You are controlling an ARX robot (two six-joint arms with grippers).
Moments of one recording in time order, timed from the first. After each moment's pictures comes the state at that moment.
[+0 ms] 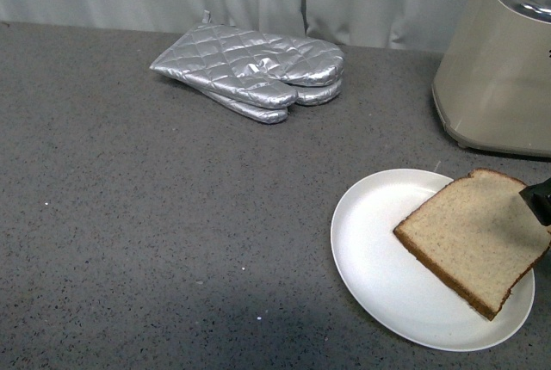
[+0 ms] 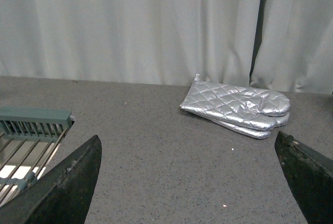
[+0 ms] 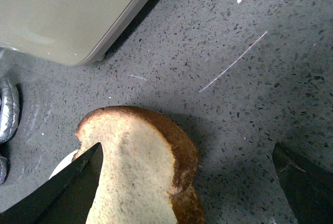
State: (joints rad) left arm 0.00 0.00 0.02 0.00 0.00 0.00; right arm 0.07 1.99 0.29 1.03 0.09 0.93
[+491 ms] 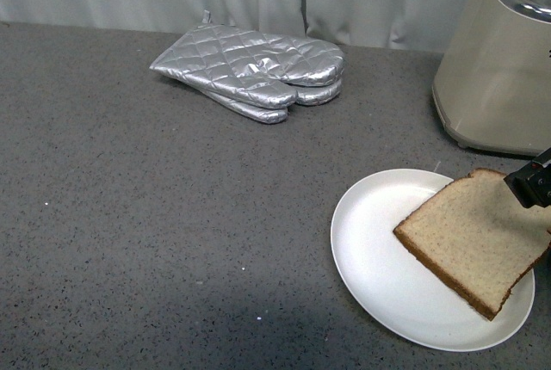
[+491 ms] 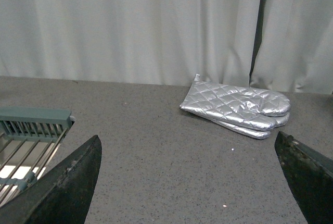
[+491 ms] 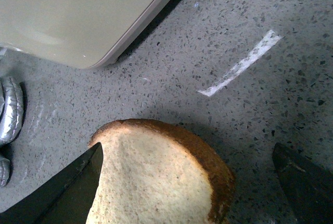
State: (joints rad) left arm 0.00 0.00 0.02 0.00 0.00 0.00; right arm 0.09 2.00 0.37 0.97 0.08 0.91
